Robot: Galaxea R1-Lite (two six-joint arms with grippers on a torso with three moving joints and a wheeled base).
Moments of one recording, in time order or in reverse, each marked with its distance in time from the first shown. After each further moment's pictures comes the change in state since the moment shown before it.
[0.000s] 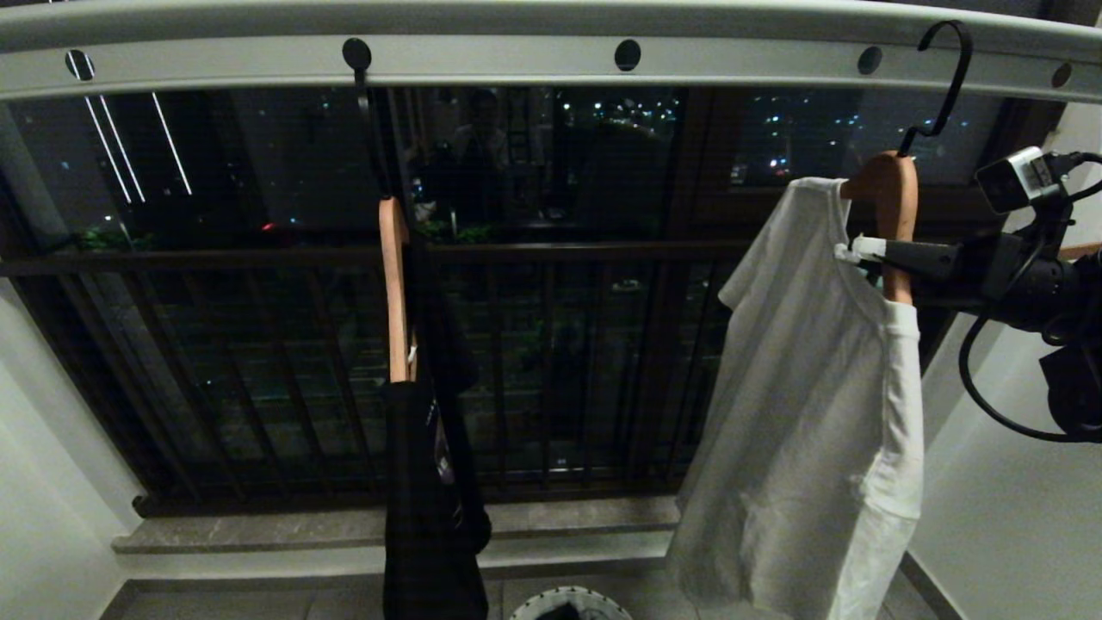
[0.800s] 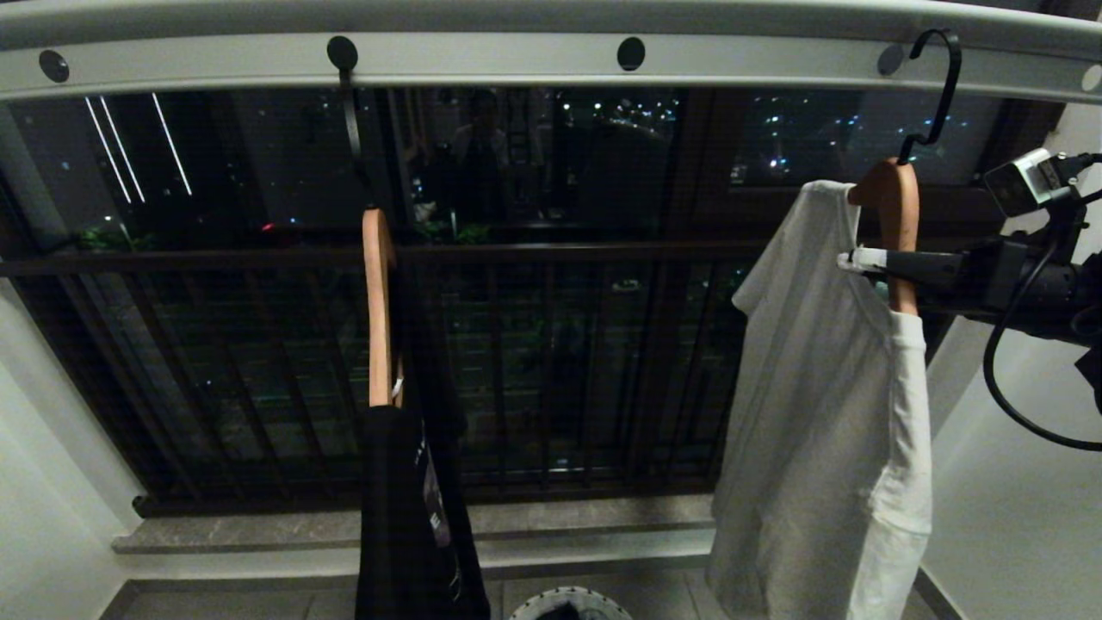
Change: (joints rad) left arm 0.000 0.000 0.000 0.000 0.000 0.000; right arm -0.008 -0.114 0.018 0.377 -0.021 -0.298
